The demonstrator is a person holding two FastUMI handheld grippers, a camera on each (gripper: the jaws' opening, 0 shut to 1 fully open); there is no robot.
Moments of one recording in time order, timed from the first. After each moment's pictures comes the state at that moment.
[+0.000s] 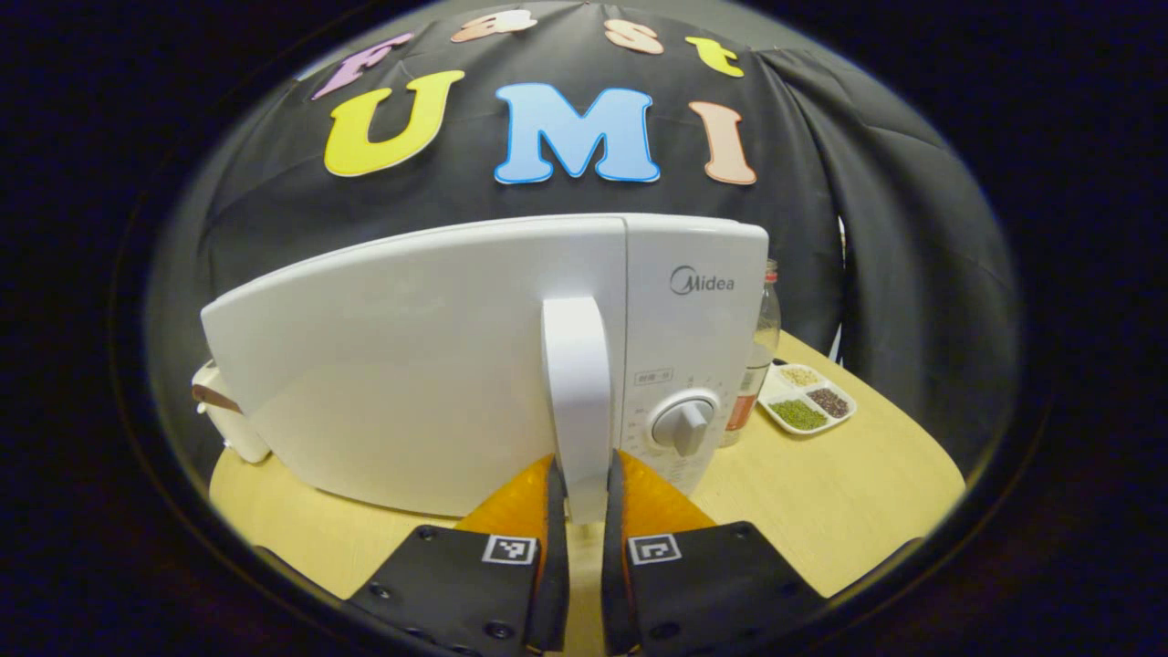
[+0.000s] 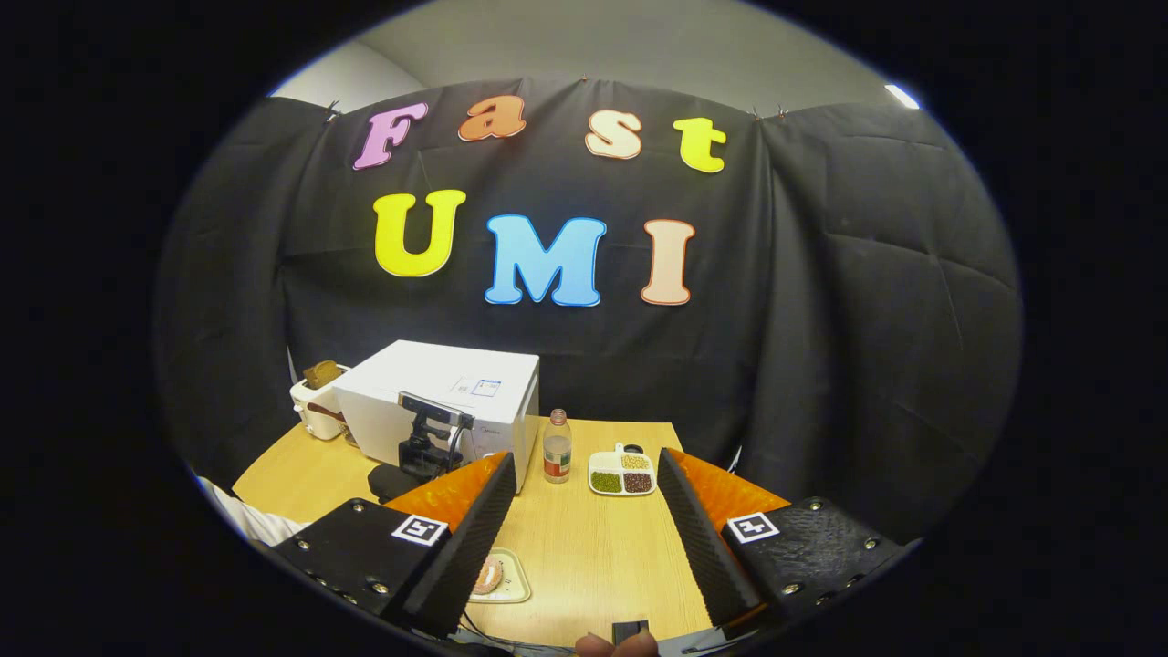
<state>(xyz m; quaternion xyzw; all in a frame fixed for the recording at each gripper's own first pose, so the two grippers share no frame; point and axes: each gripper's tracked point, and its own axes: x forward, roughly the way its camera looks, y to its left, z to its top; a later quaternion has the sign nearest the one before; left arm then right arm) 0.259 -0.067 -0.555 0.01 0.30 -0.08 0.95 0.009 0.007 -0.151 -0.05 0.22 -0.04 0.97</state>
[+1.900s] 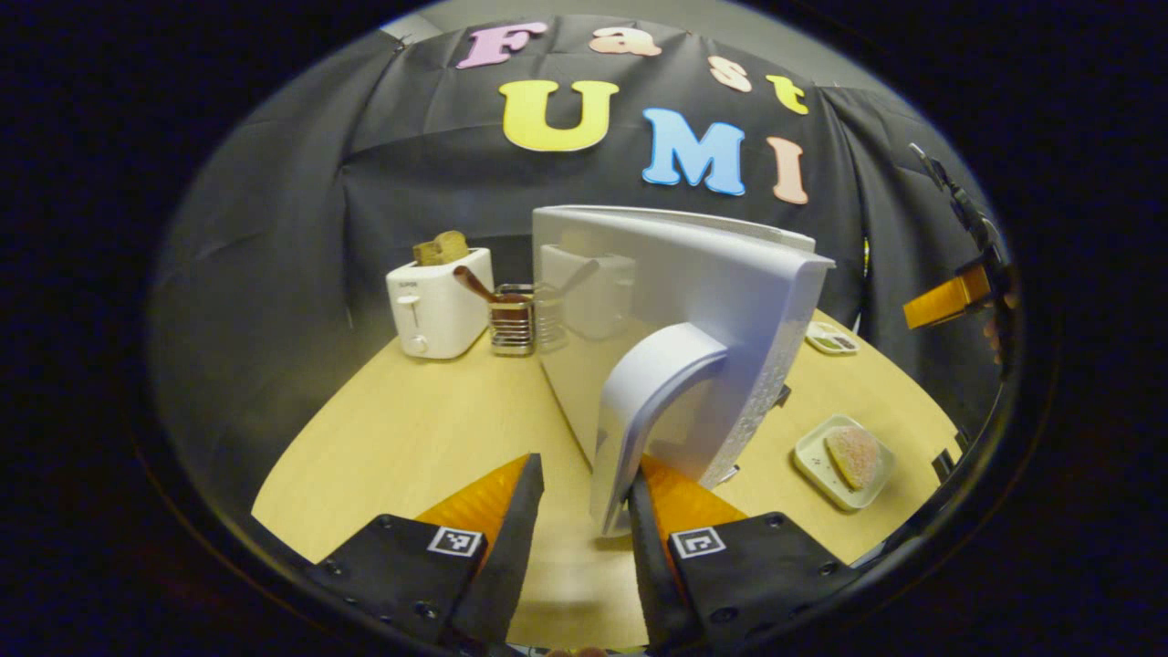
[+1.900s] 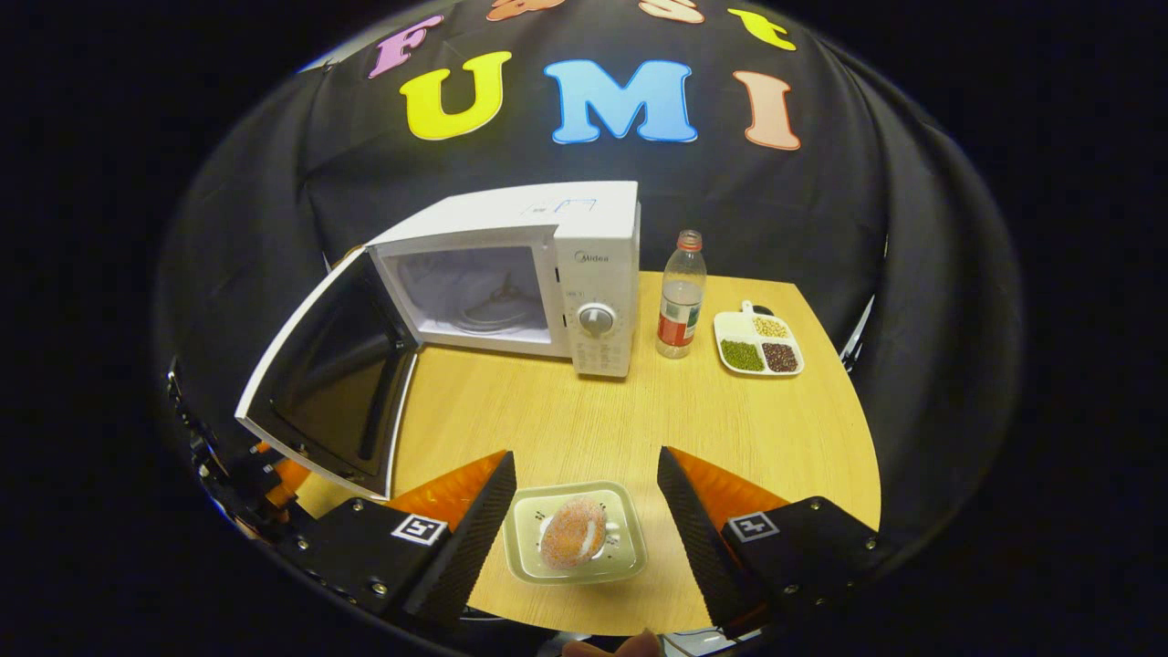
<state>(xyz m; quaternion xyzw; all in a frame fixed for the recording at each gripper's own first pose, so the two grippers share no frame) -0.022 0.237 -0.518 -0.03 0.33 0.01 0.95 0.045 0.119 -0.401 0.00 0.43 0.07 0.90</state>
